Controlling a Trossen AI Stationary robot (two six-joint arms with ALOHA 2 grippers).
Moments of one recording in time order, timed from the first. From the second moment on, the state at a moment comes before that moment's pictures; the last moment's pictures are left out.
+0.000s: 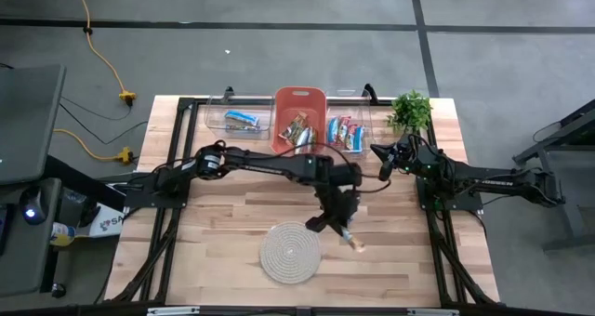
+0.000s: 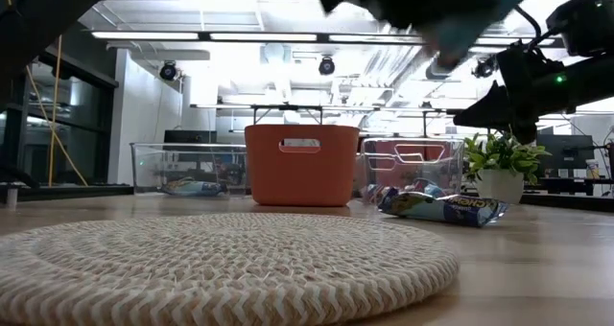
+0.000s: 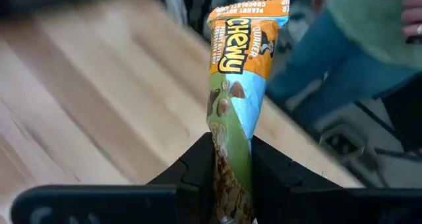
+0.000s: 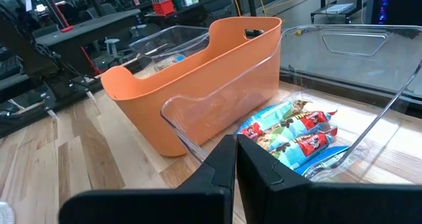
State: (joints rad) left arm -0.07 2.32 2.17 -0.71 0.75 0.39; right arm -0.27 0.43 0.01 0.22 0.28 0.36
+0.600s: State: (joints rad) left arm 0.08 2.03 2.31 -0.65 0.64 0.26; right arm -0.27 0.43 0.01 0.23 0.28 0.36
